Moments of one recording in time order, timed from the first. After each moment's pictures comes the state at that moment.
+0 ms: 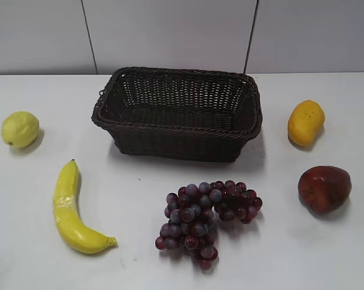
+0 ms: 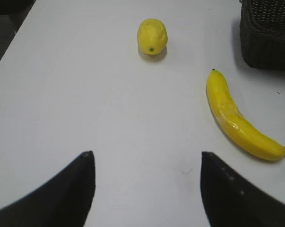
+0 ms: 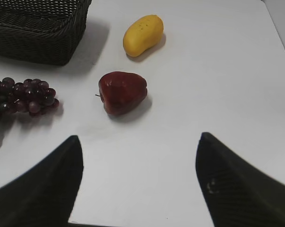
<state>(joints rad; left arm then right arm) -0.02 -0.01 -0.49 -0.11 1.08 0.07 0.08 0.00 -0.50 0.09 1.04 -0.03</state>
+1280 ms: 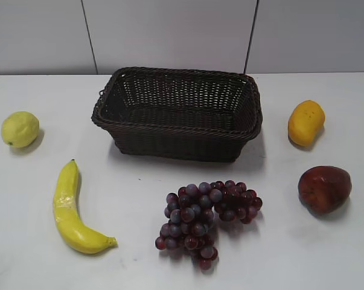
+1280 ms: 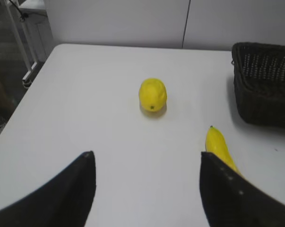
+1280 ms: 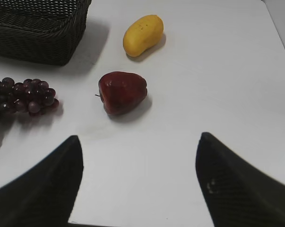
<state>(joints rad) -0.02 0.05 -0.52 -0.09 0.84 0.07 0.08 0.00 -0.50 0.09 1.04 -0.03</state>
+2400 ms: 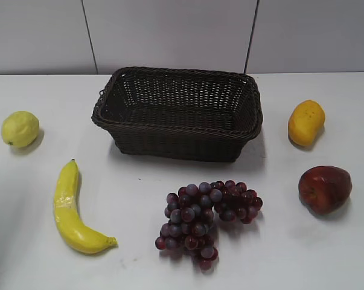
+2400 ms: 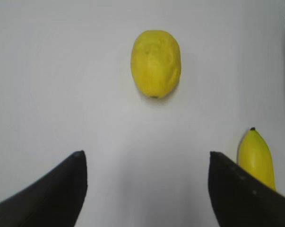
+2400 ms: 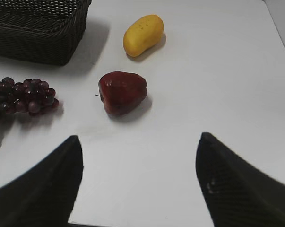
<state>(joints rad) -0.02 1.41 -0.99 -0.09 0.63 0.07 0.08 0.00 -0.50 0.09 1.04 -0.03</state>
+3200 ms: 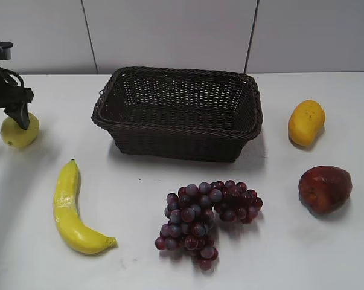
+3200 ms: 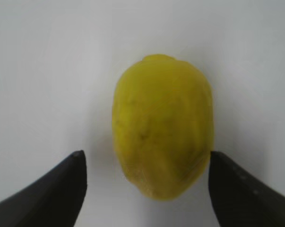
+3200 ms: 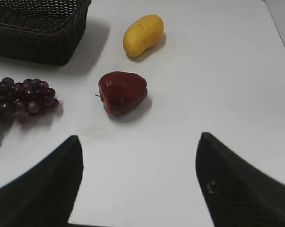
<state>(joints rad) -0.02 2.05 -1.49 -0.09 0.82 0.11 0.08 0.00 -0.50 0.09 1.04 -0.03</state>
